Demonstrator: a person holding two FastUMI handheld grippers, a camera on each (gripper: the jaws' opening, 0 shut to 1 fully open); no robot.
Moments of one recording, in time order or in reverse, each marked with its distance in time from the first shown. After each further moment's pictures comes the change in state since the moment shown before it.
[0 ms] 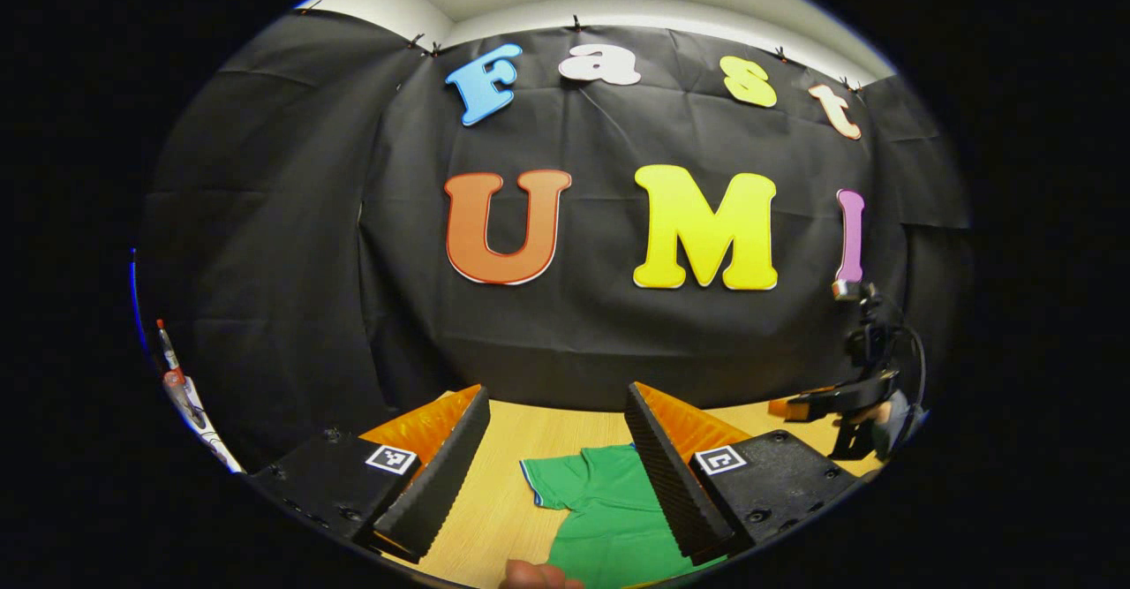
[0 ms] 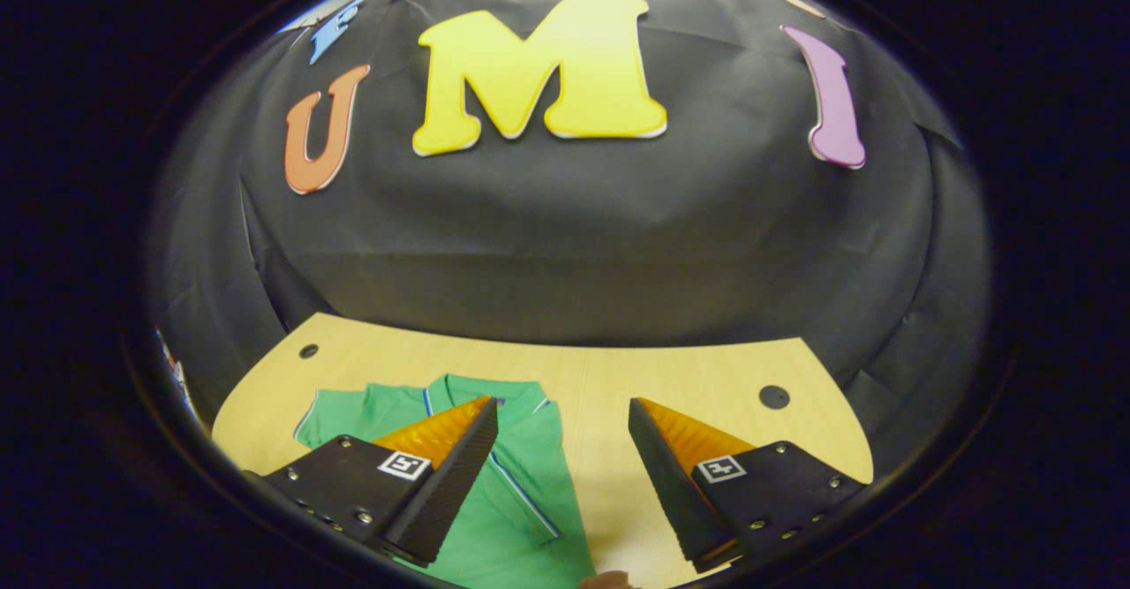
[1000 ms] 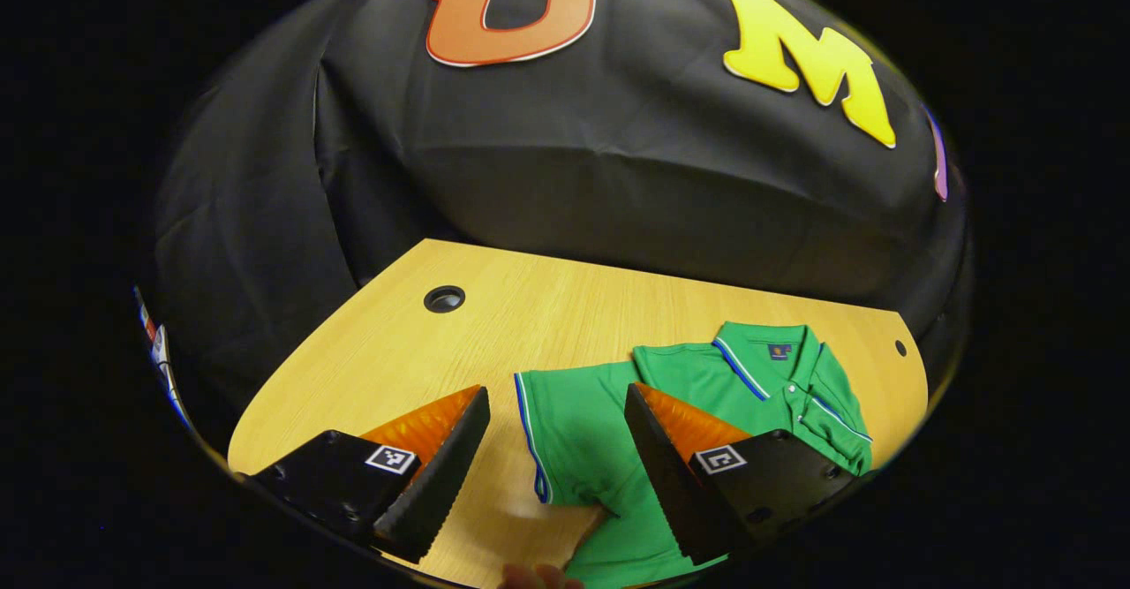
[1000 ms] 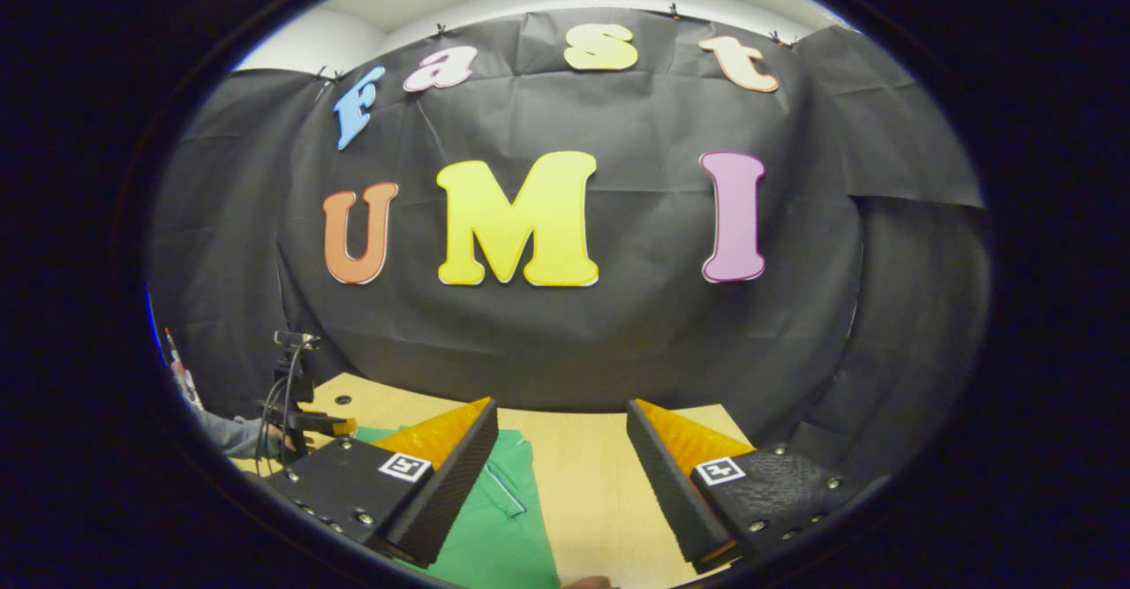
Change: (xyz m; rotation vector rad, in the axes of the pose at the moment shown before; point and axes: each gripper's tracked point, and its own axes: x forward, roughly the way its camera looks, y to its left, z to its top) left arm 0.178 0.033 -0.220 -0.048 0.547 0.091; right arm -0.218 -0.041 0.067 0.003 -0.269 -0.016
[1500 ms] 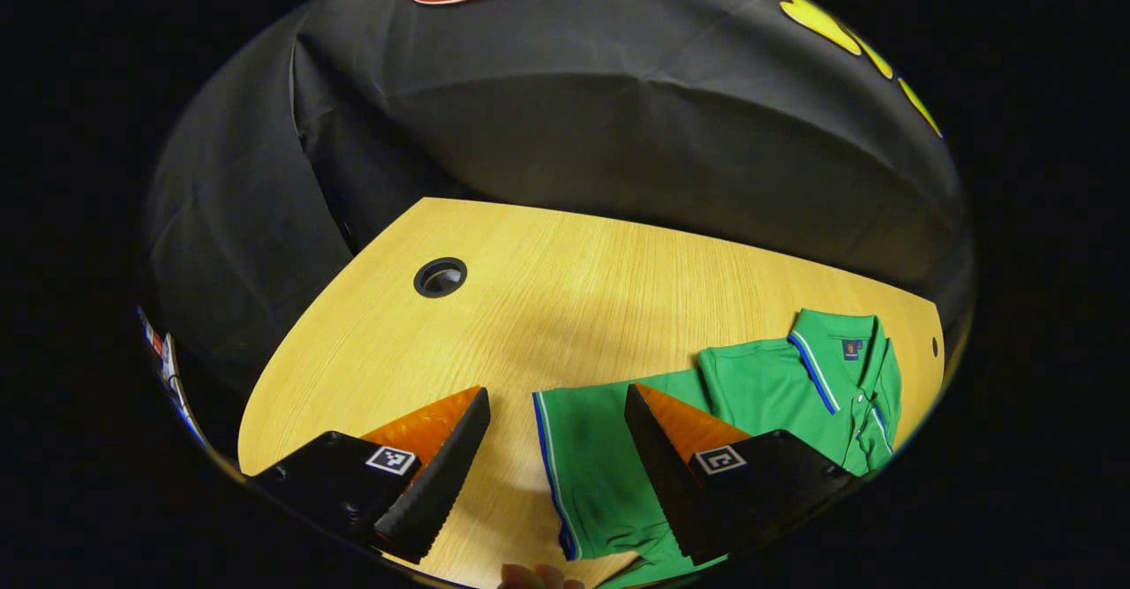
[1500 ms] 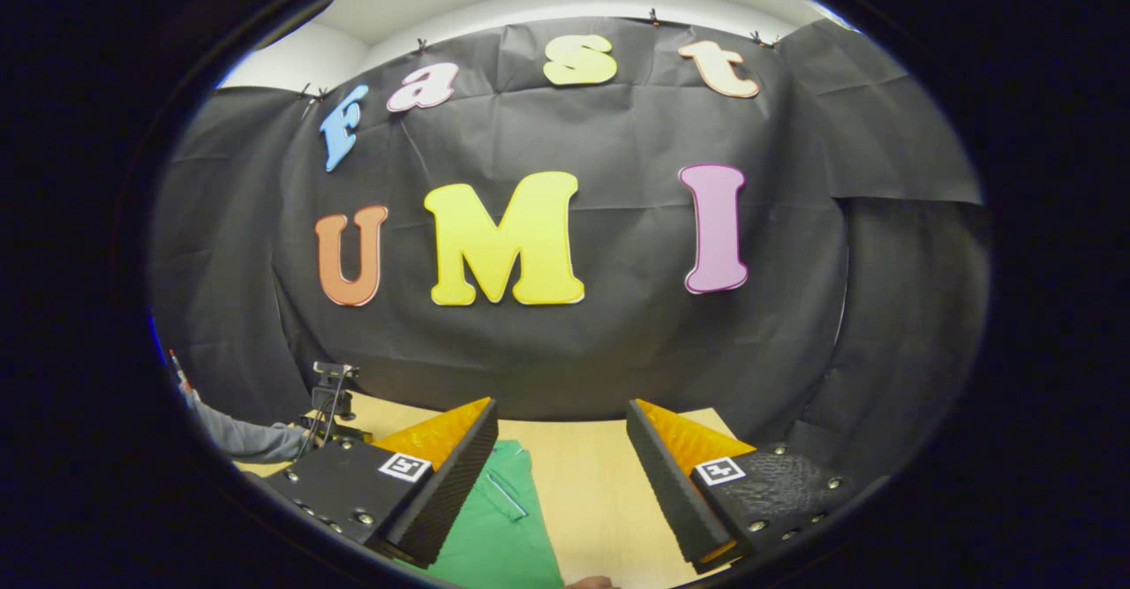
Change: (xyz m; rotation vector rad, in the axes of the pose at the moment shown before) left arm 0.070 0.019 -0.011 0.042 0.179 0.075; right arm -0.014 -0.016 0.022 0.039 -0.020 -0.027
